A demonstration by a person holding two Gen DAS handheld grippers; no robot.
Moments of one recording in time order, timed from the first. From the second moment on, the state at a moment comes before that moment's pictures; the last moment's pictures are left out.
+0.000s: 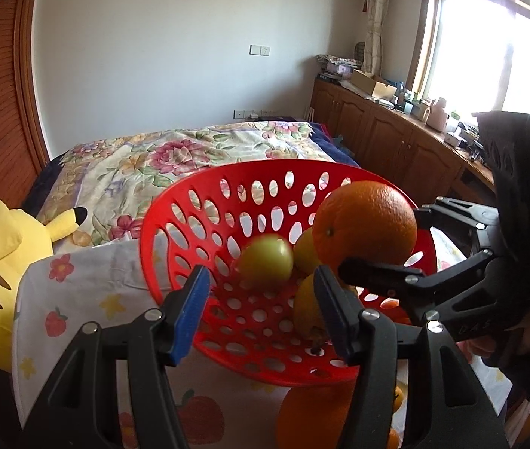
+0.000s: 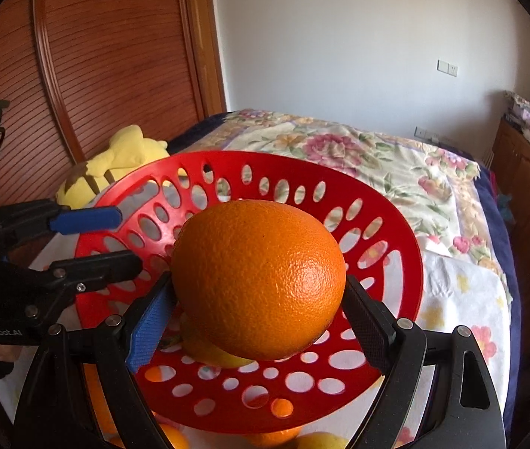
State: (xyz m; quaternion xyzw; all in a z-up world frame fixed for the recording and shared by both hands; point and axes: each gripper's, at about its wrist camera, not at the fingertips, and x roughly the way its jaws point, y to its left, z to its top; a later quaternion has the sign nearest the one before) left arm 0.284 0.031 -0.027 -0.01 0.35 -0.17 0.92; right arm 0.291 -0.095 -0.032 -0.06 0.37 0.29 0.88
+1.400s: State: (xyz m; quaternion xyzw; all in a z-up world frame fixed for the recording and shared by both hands) left arm 0.202 0.049 -0.020 -0.02 0.36 -0.12 0.93; right arm 0.255 -0.109 -0.022 -0.02 0.34 0.29 0.89
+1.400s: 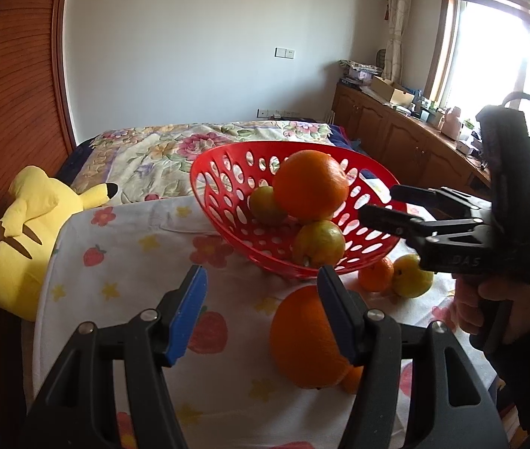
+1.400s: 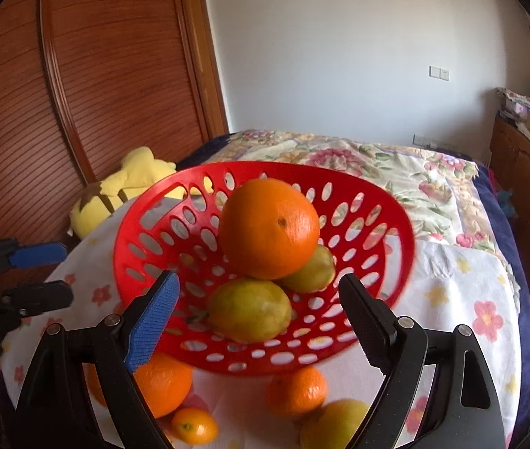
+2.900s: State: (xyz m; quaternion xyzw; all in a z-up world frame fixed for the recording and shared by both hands) left arm 0.192 0.003 -0.061 -0.01 0.39 -0.16 0.91; right arm 0.156 -0.248 -0.085 0.00 0.38 0.17 0.91
